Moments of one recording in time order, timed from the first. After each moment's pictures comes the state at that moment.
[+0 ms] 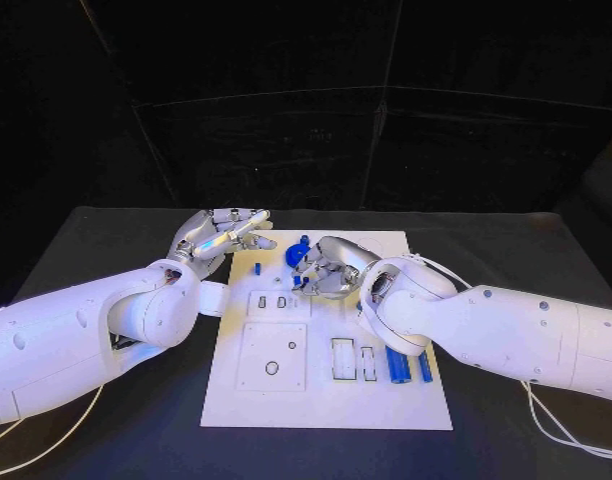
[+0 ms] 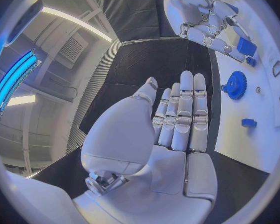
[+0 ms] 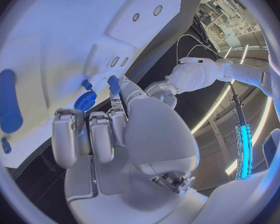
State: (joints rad) left arm 1.12 -0.87 0.02 1.53 0.01 -0.31 0.47; left_hand 1.41 0.00 0.06 0.14 0.08 0.99 0.19 0.13 0.07 1.14 0.13 0.11 0.08 1.27 0.07 0.23 0.28 0.17 1.05 0.18 0.34 0.12; right arm 1.17 -0.57 -0.03 1.52 -1.25 -0.39 -0.27; right_hand 1.45 0.05 0.14 0.05 0.19 1.05 0.13 0.11 0.07 1.45 0.05 1.40 1.36 1.47 -0.02 1.56 1.31 0.04 1.46 0.09 1.52 1.31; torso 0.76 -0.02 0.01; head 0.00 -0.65
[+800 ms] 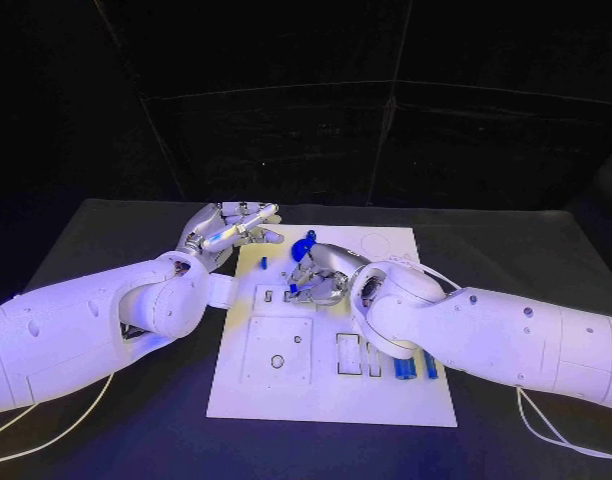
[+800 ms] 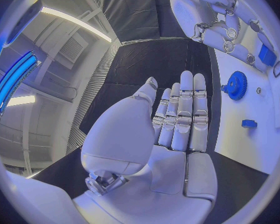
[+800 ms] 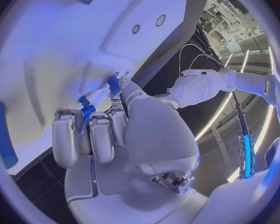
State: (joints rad) left arm 1.12 -0.86 0.02 1.52 0.01 -0.31 0.47; left_hand 1.41 0.00 0.06 0.14 0.08 0.99 0.19 0.13 0.07 1.14 0.13 0.11 0.08 1.27 0.07 0.23 0.28 0.17 1.05 0.18 0.34 0.12; right arm 1.15 -0.51 -0.04 1.49 -1.32 -0.34 -0.33; right_hand 1.45 0.05 0.15 0.05 0.20 1.05 0.13 0.11 0.07 1.45 0.05 1.40 1.36 1.47 -0.02 1.56 1.31 0.04 1.46 0.09 1.52 1.31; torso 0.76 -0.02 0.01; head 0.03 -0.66
